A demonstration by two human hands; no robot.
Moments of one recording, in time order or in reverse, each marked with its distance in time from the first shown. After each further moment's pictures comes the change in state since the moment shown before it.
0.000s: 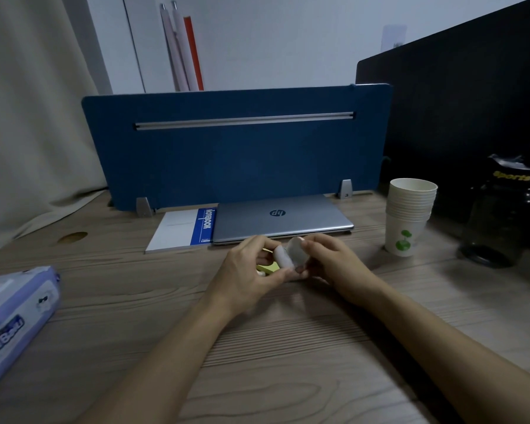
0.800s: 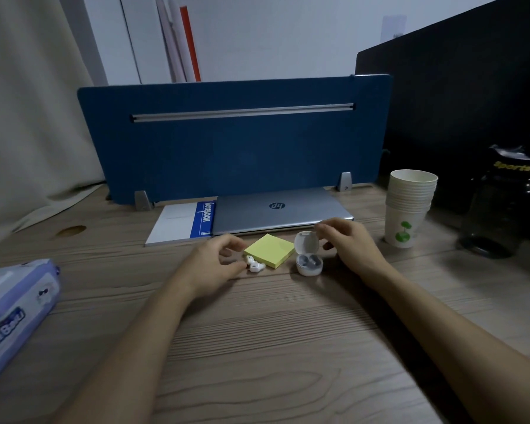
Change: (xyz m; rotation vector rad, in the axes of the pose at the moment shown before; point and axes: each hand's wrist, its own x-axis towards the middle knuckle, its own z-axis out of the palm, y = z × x) left_hand -0.002 -0.043 -0.043 0.092 -0.185 -0.347; right_hand 0.019 0.014 -0.039 -0.504 0.280 -0.154
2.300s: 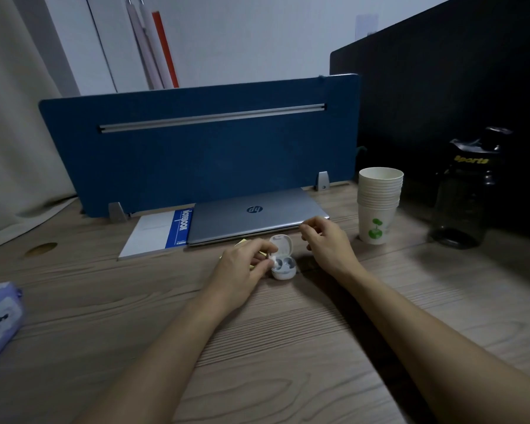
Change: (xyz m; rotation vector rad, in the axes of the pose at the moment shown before) left_hand 0.013 0.054 0.065 0.046 0.077 0.318; right_hand 0.009 0.014 -0.001 -0.096 0.137 0.022
